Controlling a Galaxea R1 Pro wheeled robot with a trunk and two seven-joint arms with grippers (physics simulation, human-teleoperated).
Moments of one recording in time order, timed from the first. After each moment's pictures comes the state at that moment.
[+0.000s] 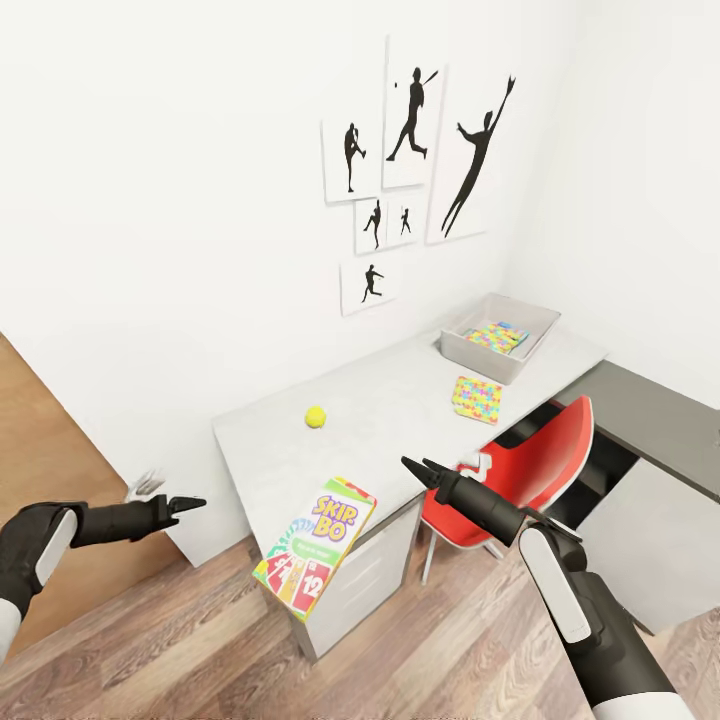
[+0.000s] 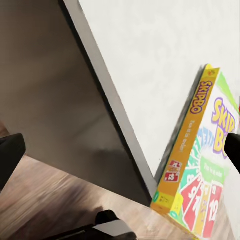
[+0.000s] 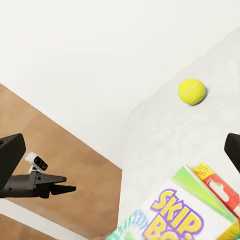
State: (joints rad) left arm -0.72 0.42 0.18 -0.69 0.20 0.88 -0.89; right arm -0.44 -0.08 0.05 -1.32 -0.66 0.47 0.63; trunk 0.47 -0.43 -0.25
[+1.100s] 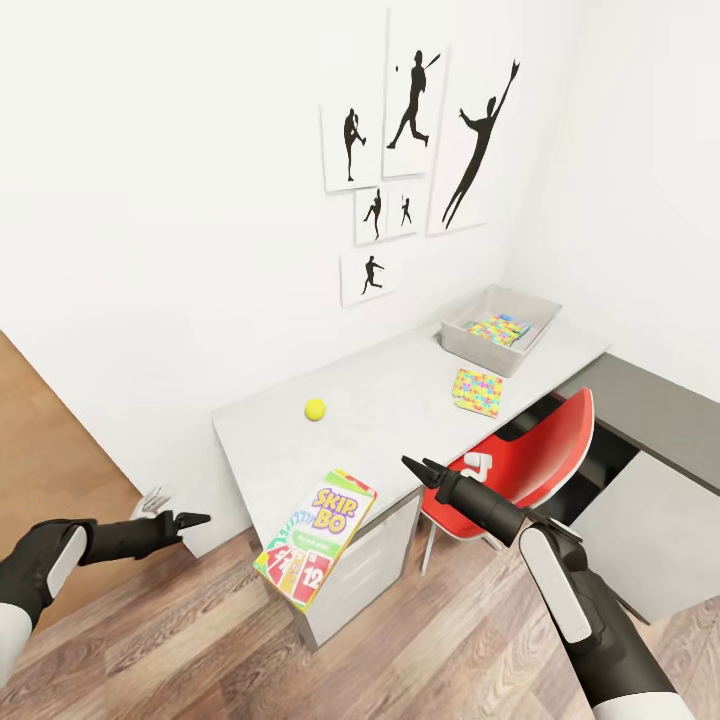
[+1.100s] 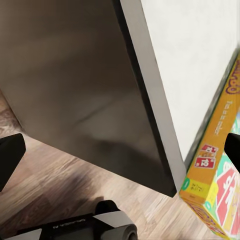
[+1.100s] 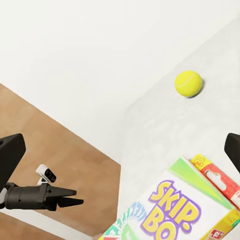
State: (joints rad) left arm -0.72 0.40 0.18 -0.57 0.20 0.81 -0.85; right arm -0.44 -0.08 0.05 -1.32 -0.67 0.47 0.63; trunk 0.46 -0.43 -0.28
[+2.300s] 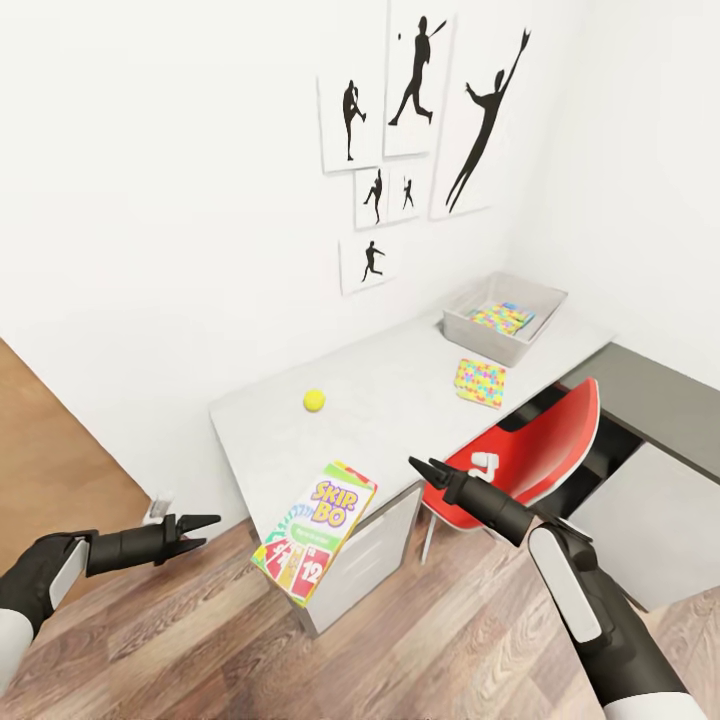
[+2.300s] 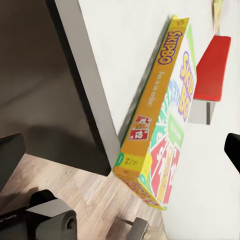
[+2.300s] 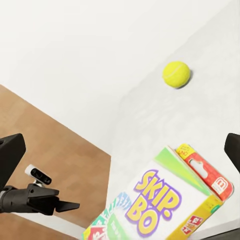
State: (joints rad) left arm -0.72 0.40 0.17 -0.48 0.19 0.81 -1.18; right arm -0.44 -0.11 0.05 -1.32 -0.67 0.48 0.65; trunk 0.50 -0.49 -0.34
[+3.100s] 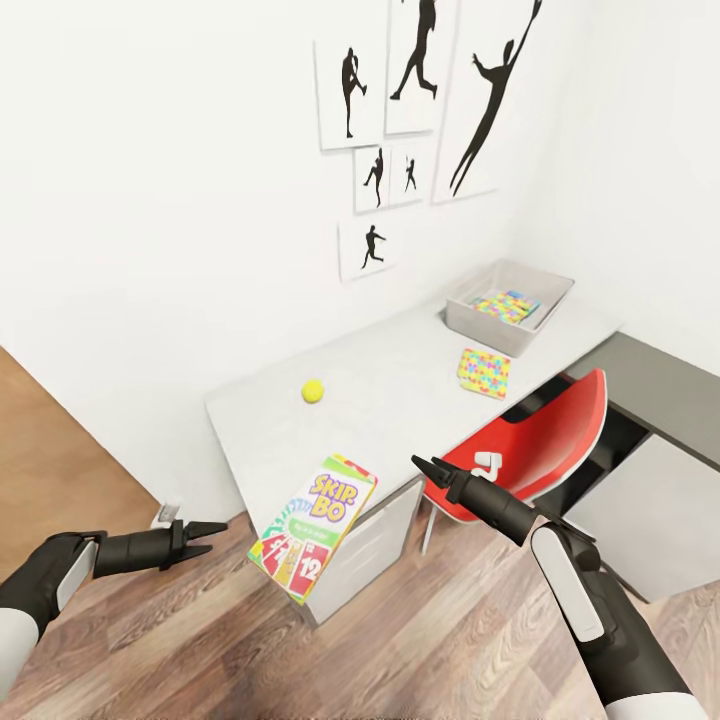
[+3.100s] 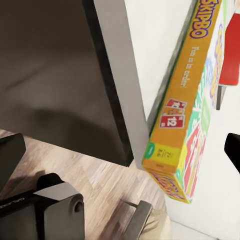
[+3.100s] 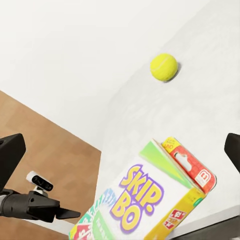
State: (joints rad) left arm -0.72 0.39 0.10 -0.48 0.19 0.81 -1.19; right arm -0.44 -0.11 0.03 -1.32 -0.67 0.48 0.66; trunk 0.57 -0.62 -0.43
